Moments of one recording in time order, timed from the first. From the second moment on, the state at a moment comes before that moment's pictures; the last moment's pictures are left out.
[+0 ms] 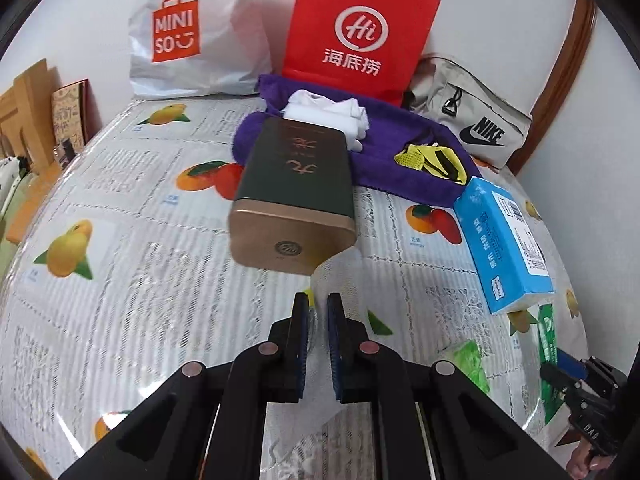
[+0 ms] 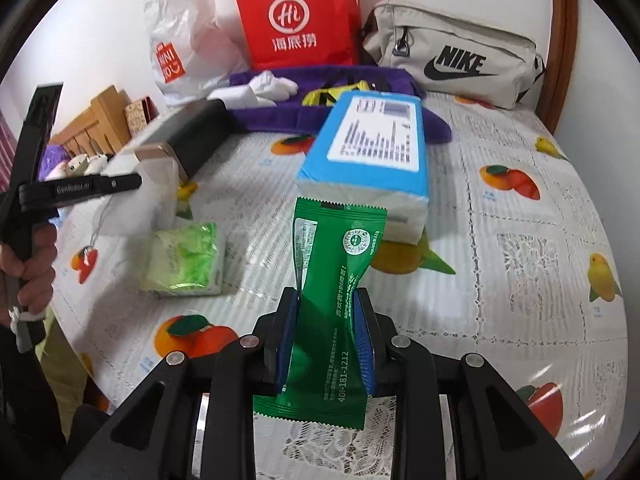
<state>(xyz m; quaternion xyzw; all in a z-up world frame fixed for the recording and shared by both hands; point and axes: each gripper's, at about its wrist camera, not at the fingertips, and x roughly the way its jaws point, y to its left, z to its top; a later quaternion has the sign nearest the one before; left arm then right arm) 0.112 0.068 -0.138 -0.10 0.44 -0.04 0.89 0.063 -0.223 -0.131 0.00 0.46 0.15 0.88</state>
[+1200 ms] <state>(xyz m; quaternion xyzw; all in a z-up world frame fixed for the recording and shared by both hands) 0.116 0.073 -0.057 -0.12 0.38 -0.03 0.92 0.097 -0.231 -0.057 0.01 0.40 0.15 0.90</state>
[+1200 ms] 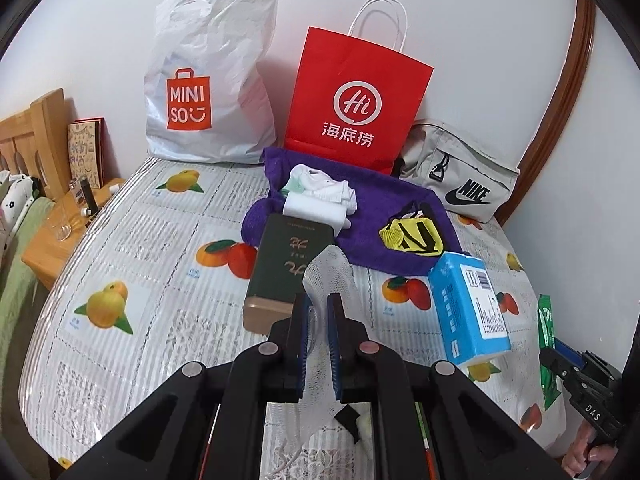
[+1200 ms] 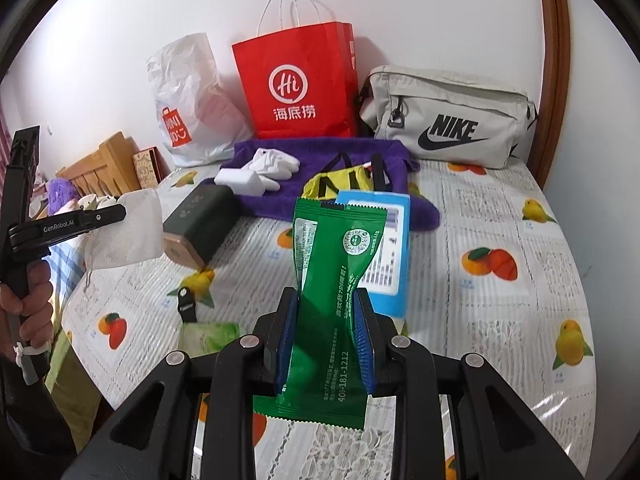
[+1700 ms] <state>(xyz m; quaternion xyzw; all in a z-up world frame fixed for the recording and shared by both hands) 0.153 0.065 -0.040 -0.11 0.38 -0.03 0.92 0.141 -0.236 -0.044 0.02 0.40 0.15 0.90</state>
